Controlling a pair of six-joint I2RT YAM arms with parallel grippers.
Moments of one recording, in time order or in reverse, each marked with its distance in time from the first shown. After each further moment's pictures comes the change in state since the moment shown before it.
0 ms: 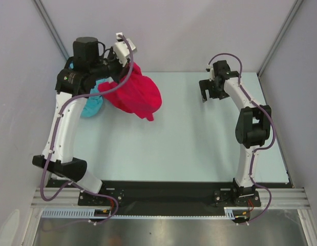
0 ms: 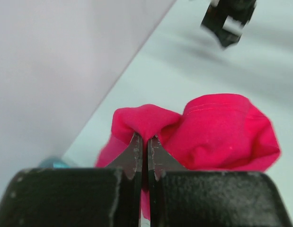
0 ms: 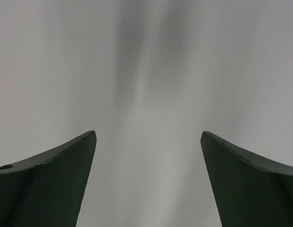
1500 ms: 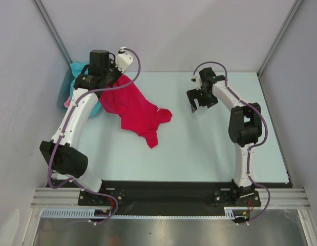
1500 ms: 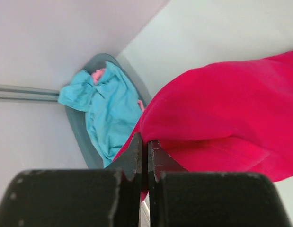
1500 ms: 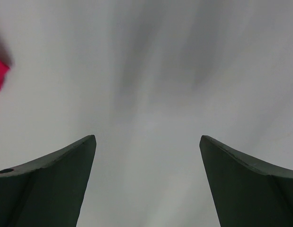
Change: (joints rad) left arm 0.054 0.041 -0.340 0.235 -0.504 0.125; right arm 0.095 0.061 -0.023 -0.047 -0.066 -0.040
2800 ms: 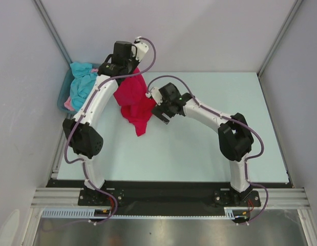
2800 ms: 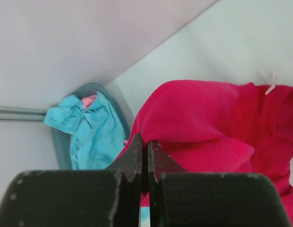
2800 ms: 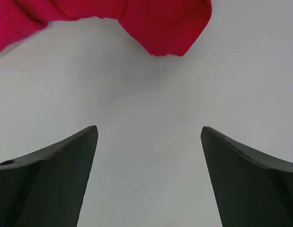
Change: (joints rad) left arm -0.105 0.307 0.328 0.041 -0.140 -0.167; right arm 0.428 -0.128 -0.163 0.302 0.140 -0.265
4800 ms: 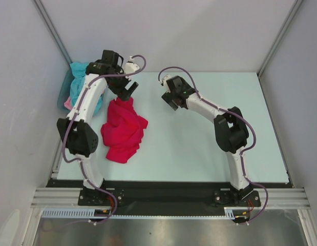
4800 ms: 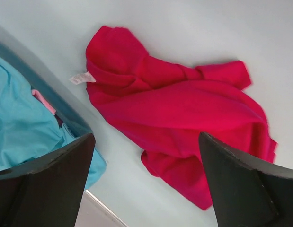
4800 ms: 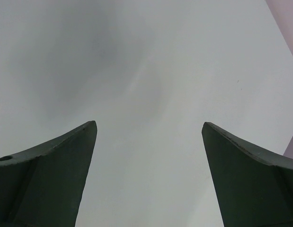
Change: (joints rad) left arm 0.146 -0.016 -0.047 -0.467 0.391 0.105; right arm -0.103 0.122 0.071 0.166 0.343 -0.014
